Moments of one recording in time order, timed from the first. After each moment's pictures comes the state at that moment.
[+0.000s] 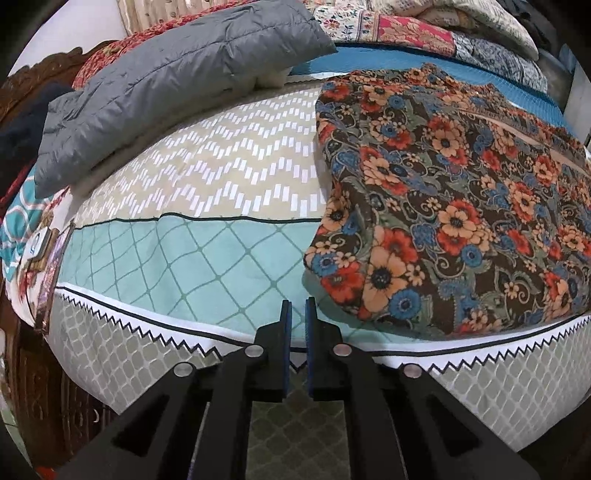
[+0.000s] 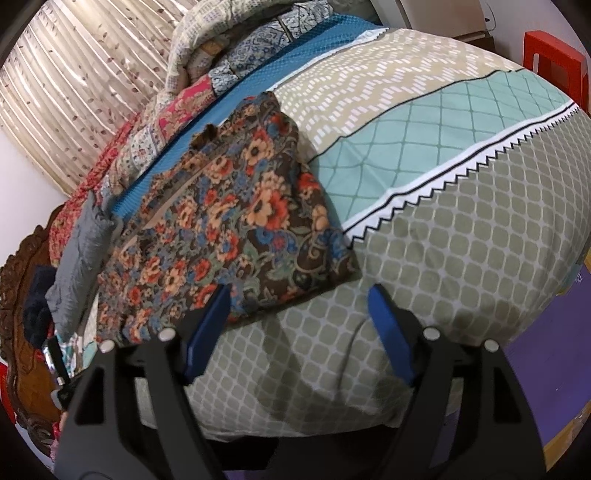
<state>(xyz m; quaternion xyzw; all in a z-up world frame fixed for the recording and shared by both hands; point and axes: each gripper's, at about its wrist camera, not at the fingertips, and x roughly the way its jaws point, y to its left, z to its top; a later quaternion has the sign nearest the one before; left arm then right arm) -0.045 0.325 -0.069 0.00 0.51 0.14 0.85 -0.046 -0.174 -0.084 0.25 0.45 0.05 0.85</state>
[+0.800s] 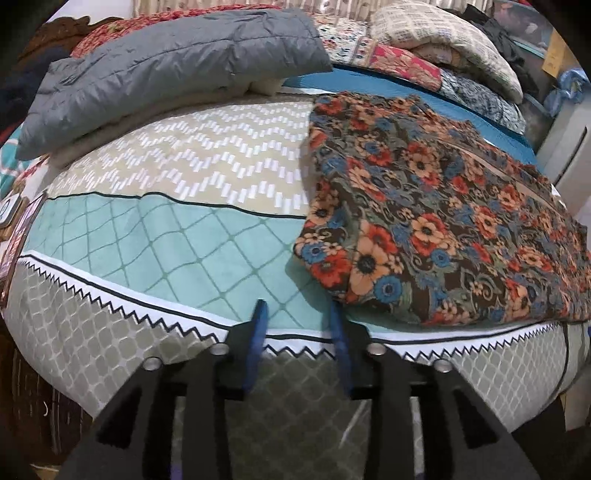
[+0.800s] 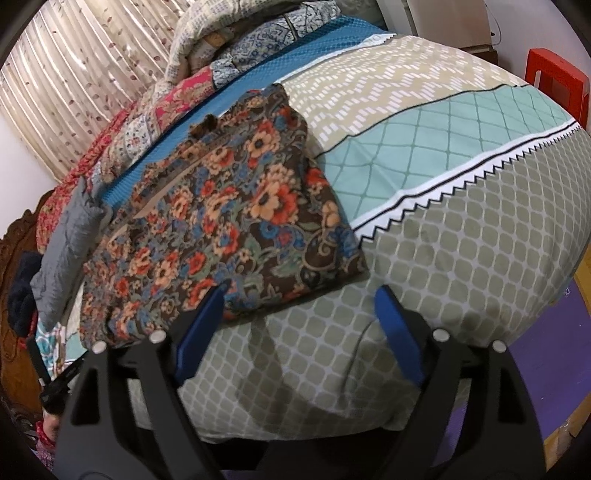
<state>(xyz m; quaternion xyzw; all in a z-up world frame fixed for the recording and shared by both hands) -0.070 0.335 -0.067 -0.08 0.47 0.08 0.87 -0.045 -0.155 -0.086 0.22 0.46 0.03 0.86</state>
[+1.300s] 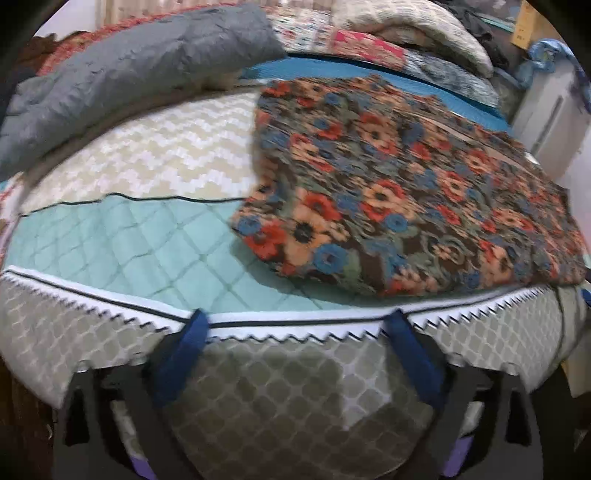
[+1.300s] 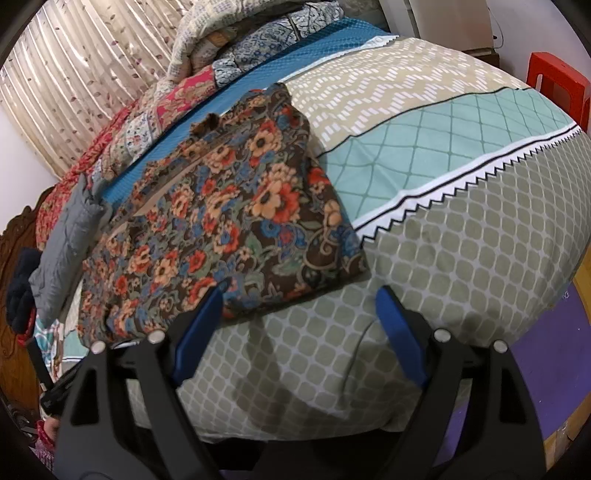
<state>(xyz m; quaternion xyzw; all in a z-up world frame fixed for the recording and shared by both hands) -0.067 0.312 -0.076 -0.06 0.49 0.01 0.87 -0.045 -0.151 -0.087 0.22 0.46 0.04 0.86</state>
